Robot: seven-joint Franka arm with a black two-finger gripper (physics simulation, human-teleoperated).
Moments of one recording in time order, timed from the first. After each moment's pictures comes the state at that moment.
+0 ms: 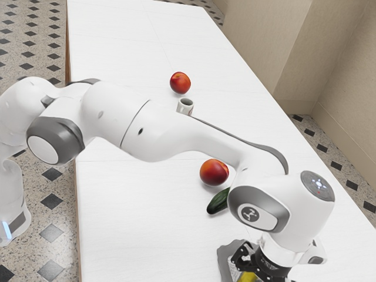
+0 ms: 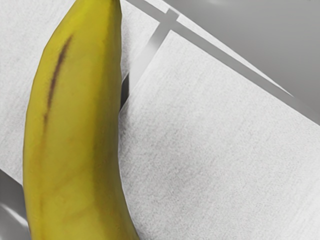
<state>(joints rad) -0.84 0.65 0.23 -1.12 -0.20 1.76 -1.18</state>
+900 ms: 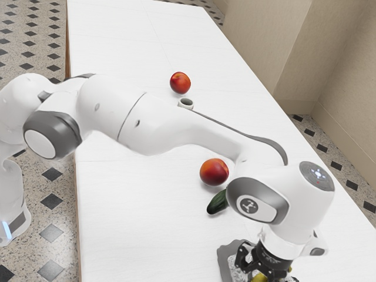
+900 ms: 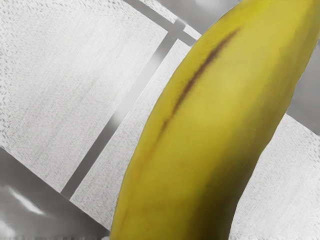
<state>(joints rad) -0.84 0.61 0.23 -1.14 -0.19 1.77 -1.21</state>
